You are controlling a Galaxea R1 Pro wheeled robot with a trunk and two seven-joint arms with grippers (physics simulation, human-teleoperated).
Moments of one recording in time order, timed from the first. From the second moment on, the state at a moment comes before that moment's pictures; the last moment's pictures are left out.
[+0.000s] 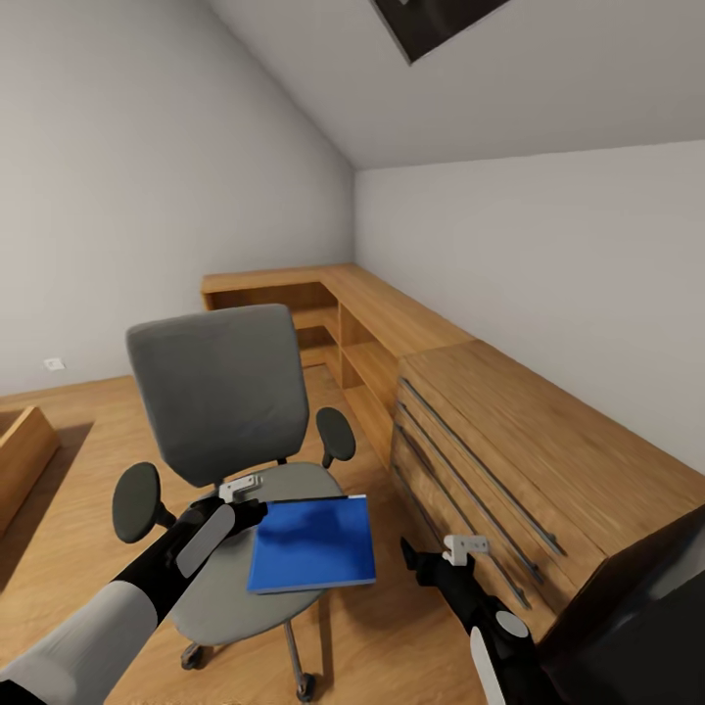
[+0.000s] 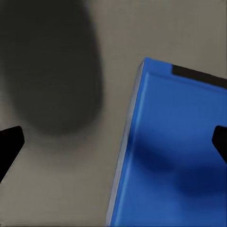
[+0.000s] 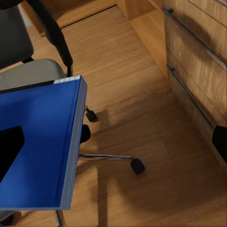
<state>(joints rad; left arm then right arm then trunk) -0.72 0.14 -0.46 -0.75 0.93 0.48 0.49 -0.21 0.16 -0.09 -1.16 -0.01 0.16 0.24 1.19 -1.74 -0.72</state>
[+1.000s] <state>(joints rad) -0.72 0.14 -0.46 -0.75 0.93 0.49 0.49 -0.21 0.15 -0.10 -1.16 -0.04 0.15 0.24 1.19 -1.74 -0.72</state>
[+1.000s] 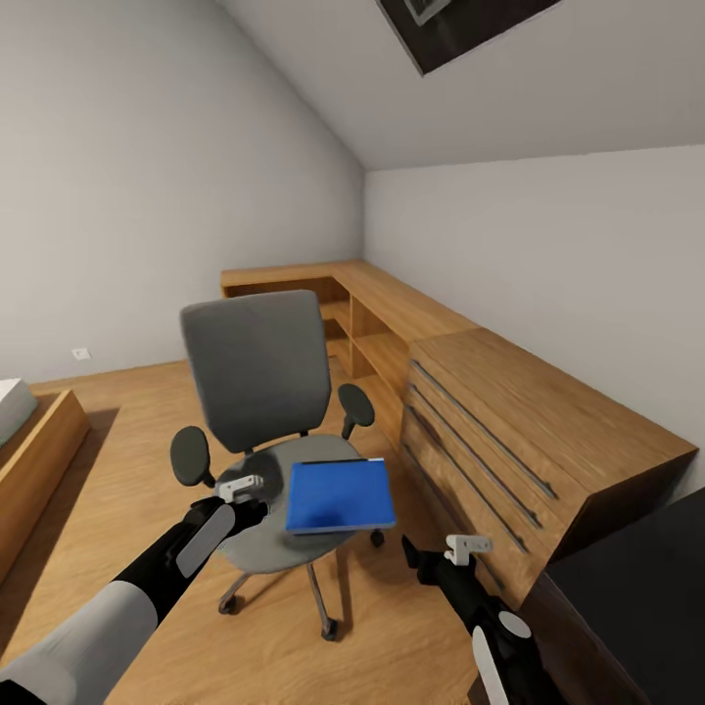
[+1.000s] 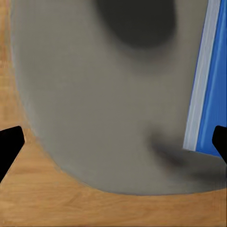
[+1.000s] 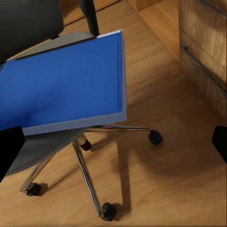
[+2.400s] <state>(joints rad) -0.72 0.14 -0.47 -0.65 0.93 0.47 0.48 -0.21 0.16 -0.09 -1.15 -0.04 0.15 0.24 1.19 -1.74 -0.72</state>
